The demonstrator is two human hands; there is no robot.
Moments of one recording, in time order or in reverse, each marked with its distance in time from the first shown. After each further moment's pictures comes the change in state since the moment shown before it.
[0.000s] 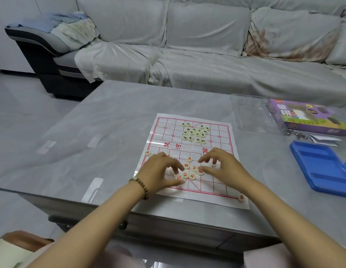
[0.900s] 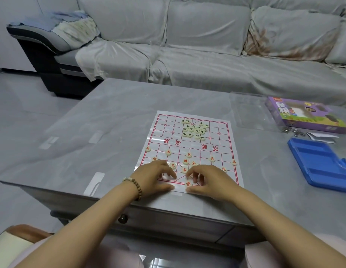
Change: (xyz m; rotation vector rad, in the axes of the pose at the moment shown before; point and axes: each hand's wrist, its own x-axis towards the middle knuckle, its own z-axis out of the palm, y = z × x) left_hand -0.019 -0.011 0.004 0.099 -0.209 -0.036; right_hand -0.021 -0.005 0.035 -0.124 -0.244 -0.086
